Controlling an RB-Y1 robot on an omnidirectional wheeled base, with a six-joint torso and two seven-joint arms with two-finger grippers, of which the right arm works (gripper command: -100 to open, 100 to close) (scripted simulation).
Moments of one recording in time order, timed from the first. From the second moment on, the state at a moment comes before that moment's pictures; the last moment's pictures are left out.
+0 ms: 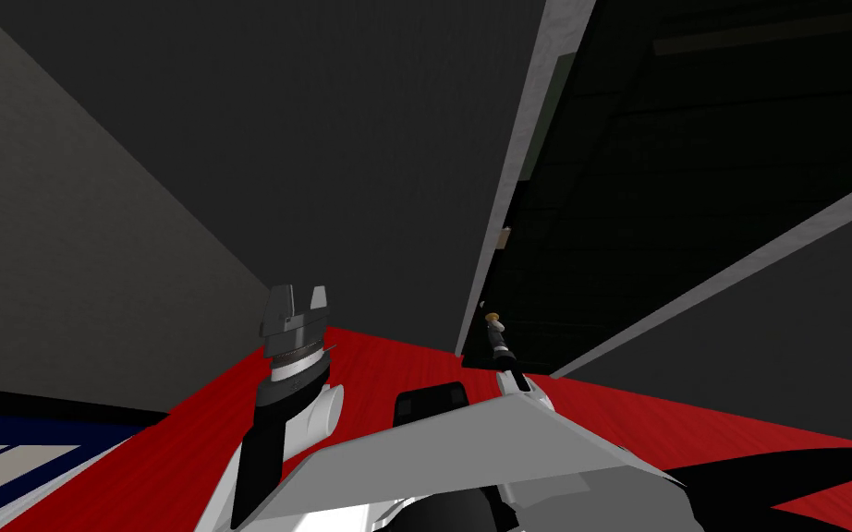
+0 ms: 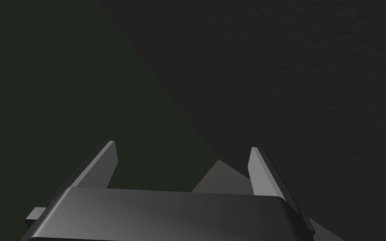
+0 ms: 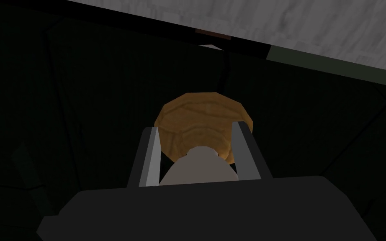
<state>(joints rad) 0.02 -0.20 -0.22 -0.70 -0.13 -0.75 0.10</state>
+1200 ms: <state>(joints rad) -0.01 -0.20 -0.15 -0.70 -0.22 -0.77 -0.19</state>
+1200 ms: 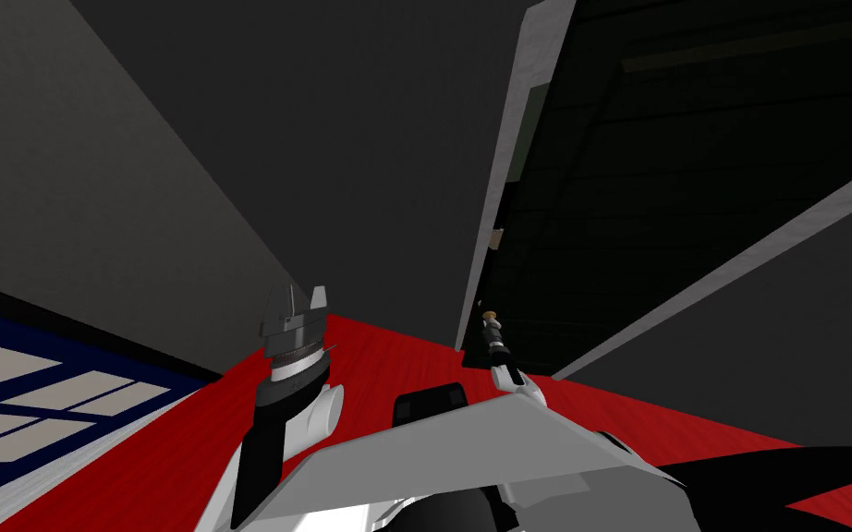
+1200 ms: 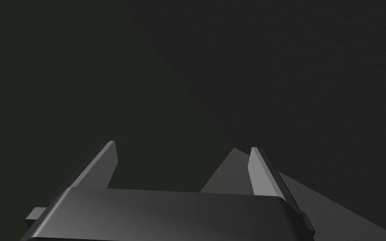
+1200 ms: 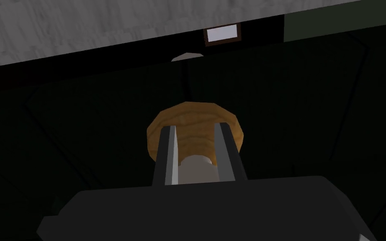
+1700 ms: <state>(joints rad) -0.03 -0.21 -0.12 -0.68 -0.28 -0.79 -0.32</state>
